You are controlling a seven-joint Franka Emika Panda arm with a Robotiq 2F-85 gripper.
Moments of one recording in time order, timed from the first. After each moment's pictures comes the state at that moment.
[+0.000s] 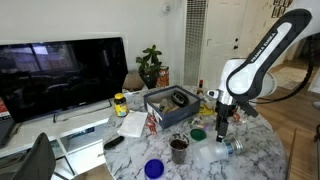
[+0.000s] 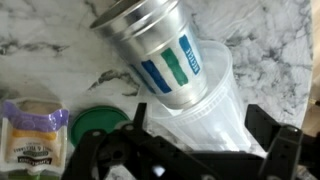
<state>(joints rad) -0.28 0.18 0.50 -2.64 0.48 2.80 -0.70</state>
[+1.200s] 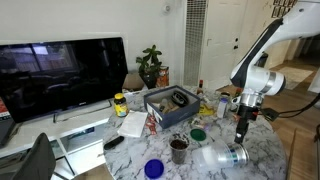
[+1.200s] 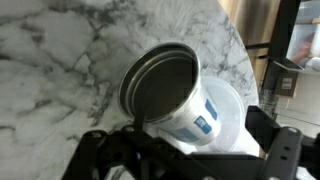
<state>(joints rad) -0.18 0.20 0.11 -2.70 1.07 2.39 -1.14</state>
